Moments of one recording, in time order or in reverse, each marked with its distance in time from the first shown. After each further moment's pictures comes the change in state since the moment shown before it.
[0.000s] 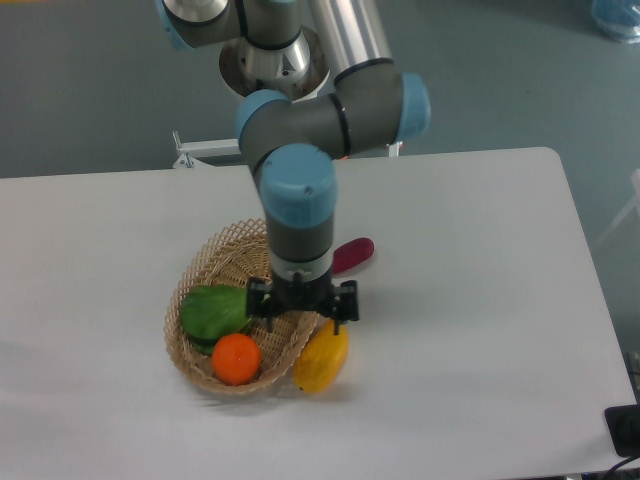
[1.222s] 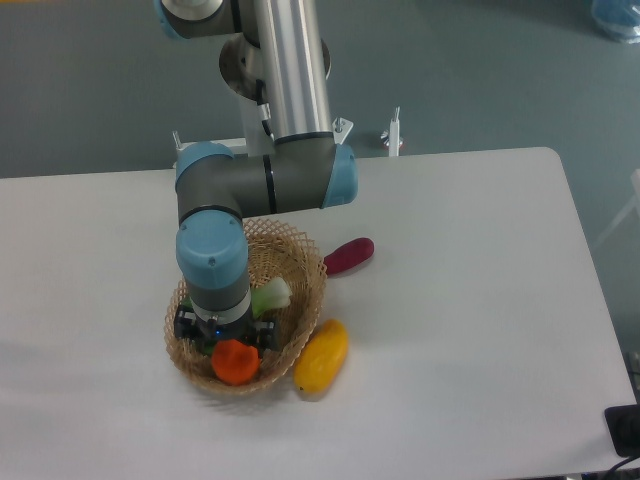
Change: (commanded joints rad) arm -0.089 -0.112 0.005 0.034 0.000 0.003
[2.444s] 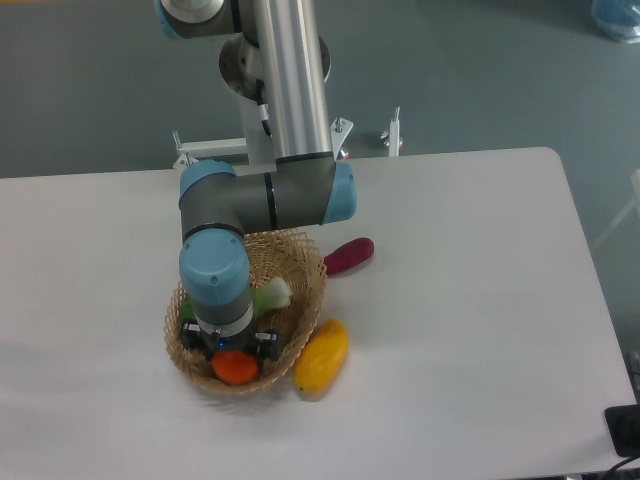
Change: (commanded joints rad) arm -0.005 -0.025 -0.006 0.038 0.021 -0.006
